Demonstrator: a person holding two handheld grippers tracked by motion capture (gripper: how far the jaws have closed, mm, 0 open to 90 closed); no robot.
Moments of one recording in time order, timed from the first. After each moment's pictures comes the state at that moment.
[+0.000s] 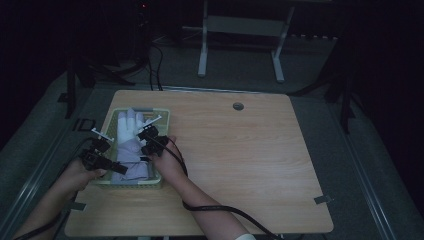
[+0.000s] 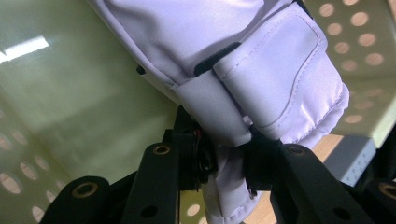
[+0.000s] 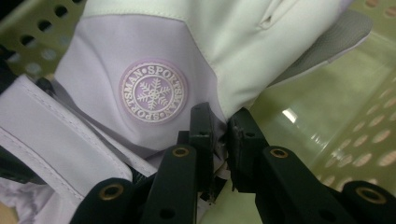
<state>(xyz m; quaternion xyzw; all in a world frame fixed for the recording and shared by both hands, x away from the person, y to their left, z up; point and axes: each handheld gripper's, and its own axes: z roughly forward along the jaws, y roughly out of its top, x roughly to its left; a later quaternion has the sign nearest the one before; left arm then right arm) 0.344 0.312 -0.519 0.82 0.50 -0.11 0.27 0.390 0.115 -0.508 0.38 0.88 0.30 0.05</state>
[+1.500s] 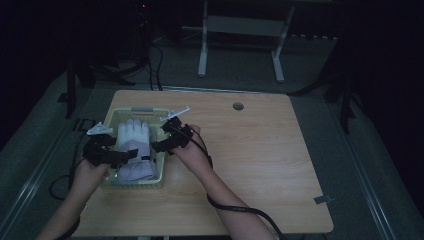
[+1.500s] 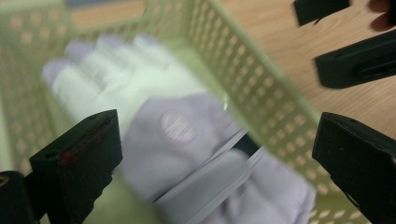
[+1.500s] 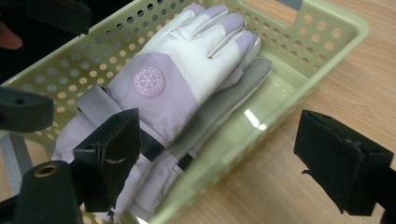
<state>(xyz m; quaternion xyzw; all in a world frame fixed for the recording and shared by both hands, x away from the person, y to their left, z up) 0.314 0.266 -0.469 0.76 0.48 0.15 0.41 0.392 0.040 -0.461 0.32 0.87 0.38 0.06</state>
